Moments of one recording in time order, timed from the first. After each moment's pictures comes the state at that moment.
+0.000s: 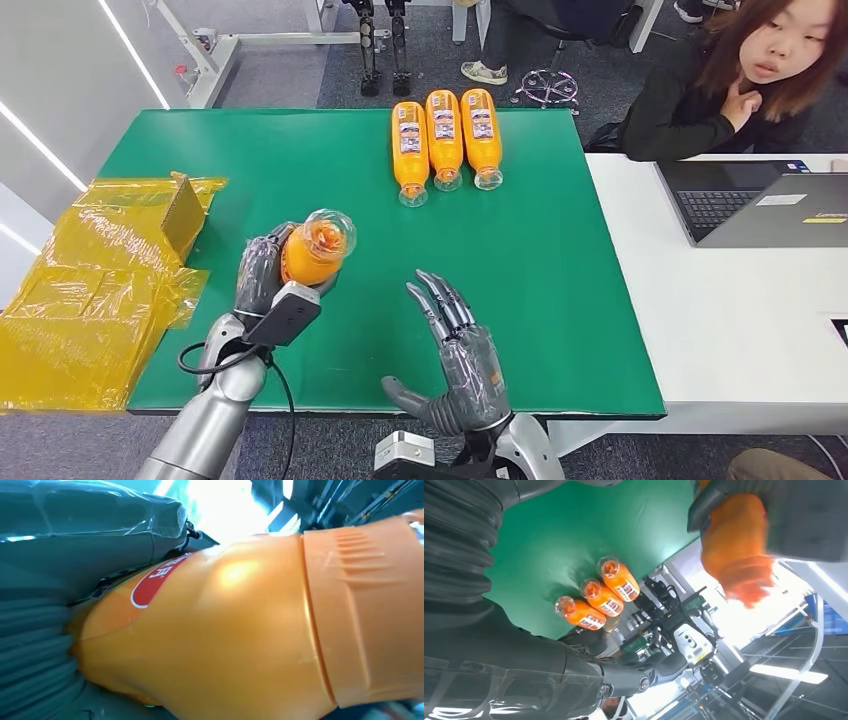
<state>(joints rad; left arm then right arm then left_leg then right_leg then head) -0.37 -0.02 -0.37 -0.88 -0.81 0.33 -0.36 0.03 0.08 0.58 -1.62 1.03 -0.28 -0.27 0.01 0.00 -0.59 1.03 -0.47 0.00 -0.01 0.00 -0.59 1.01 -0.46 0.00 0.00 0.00</state>
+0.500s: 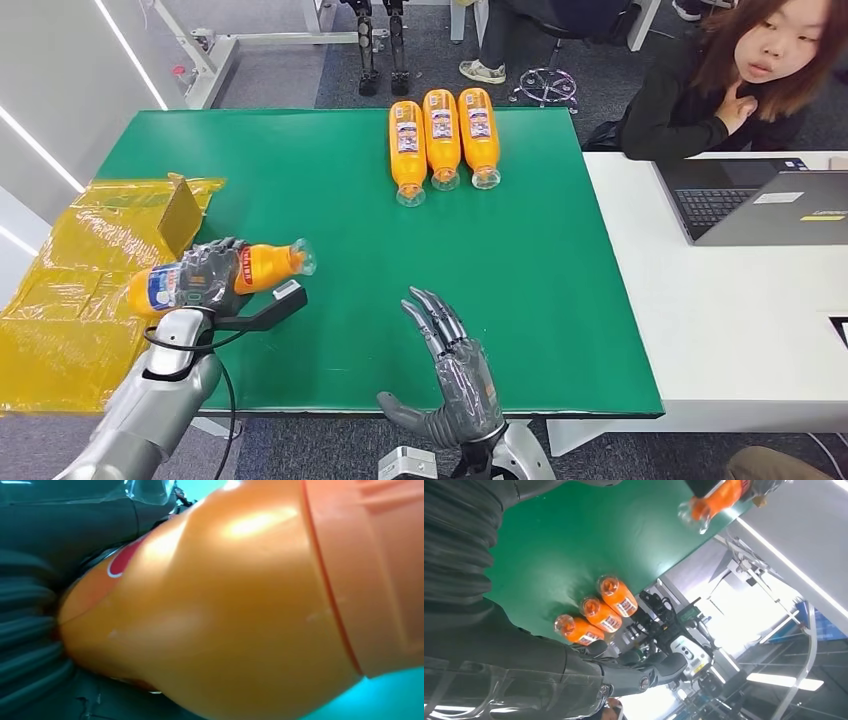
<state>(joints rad) -0.49 0.17 -0.37 -0.54 -1.48 0.45 0.07 0.02 0.04 0.62 -1.54 0.94 -0.36 -0.33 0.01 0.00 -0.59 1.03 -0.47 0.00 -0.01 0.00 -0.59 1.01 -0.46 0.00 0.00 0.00</state>
